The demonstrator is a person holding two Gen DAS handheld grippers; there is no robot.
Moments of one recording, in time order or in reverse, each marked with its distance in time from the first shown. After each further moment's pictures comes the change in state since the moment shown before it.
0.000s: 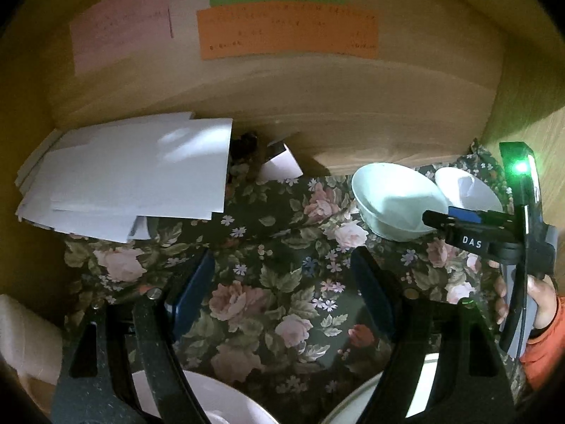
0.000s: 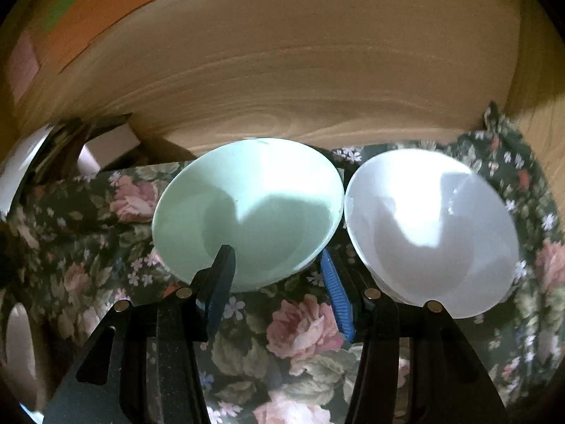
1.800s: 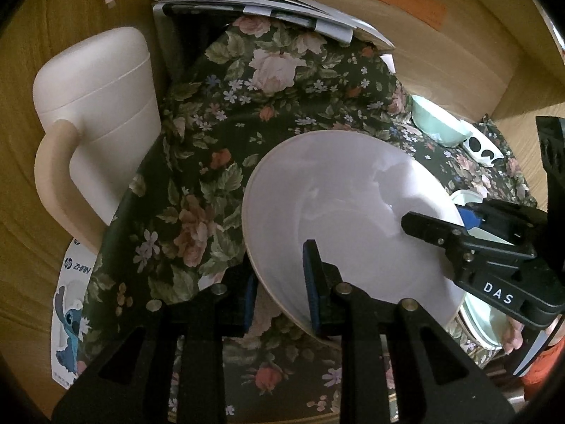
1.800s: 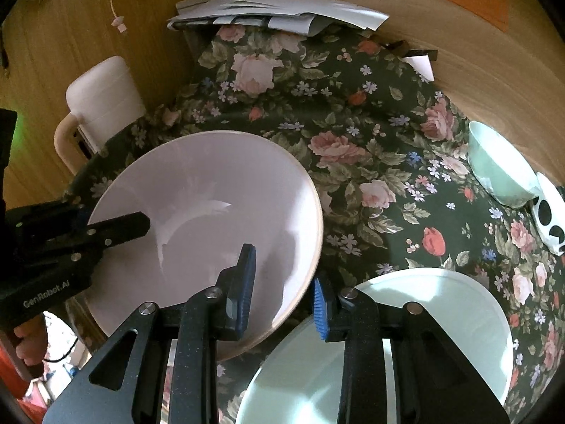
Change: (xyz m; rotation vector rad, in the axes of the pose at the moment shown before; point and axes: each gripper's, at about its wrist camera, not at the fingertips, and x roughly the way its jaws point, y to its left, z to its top) left arm -0.070 0.140 -0.168 -0.195 0.133 -0.065; right arm -0.063 0.236 -0.151 -0.421 0.077 0.195
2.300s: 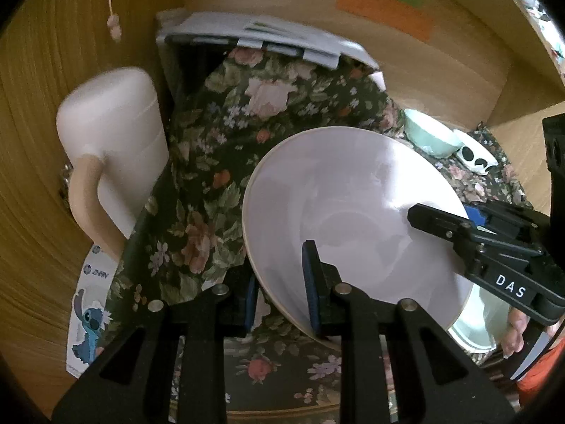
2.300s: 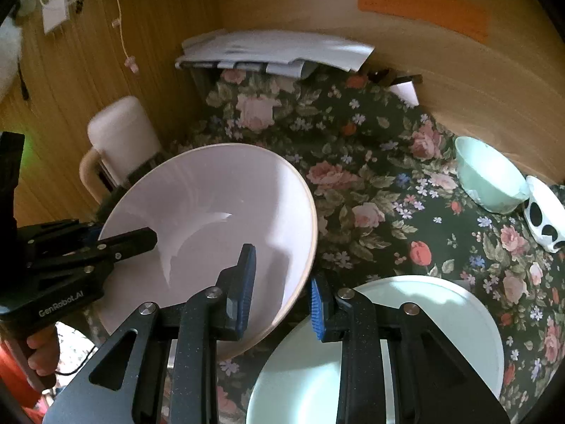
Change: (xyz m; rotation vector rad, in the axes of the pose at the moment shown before) left arm -0.023 -0.012 0.005 0.004 -0.042 0.027; right arm -0.028 -0.004 0.001 0.044 -0.095 0.027
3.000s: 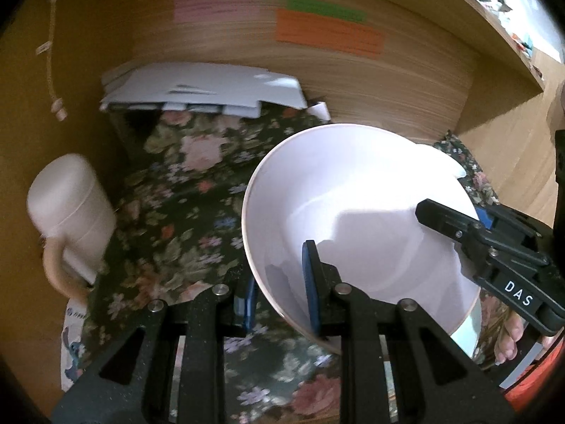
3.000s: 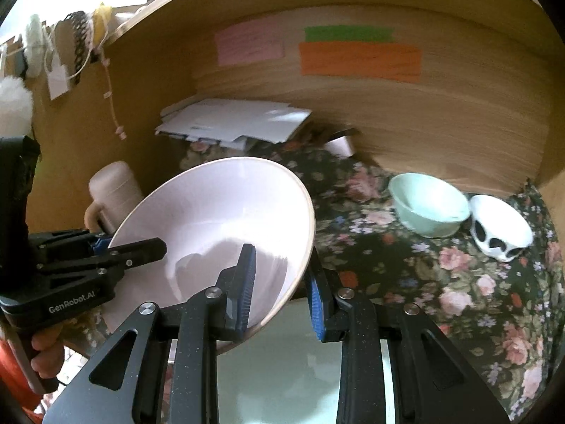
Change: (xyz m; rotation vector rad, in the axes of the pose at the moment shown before) left arm -0.021 -0.061 0.032 0.077 -0.087 -0.050; right arm -0.068 -0.041 0.002 0.053 -0.197 -0.054
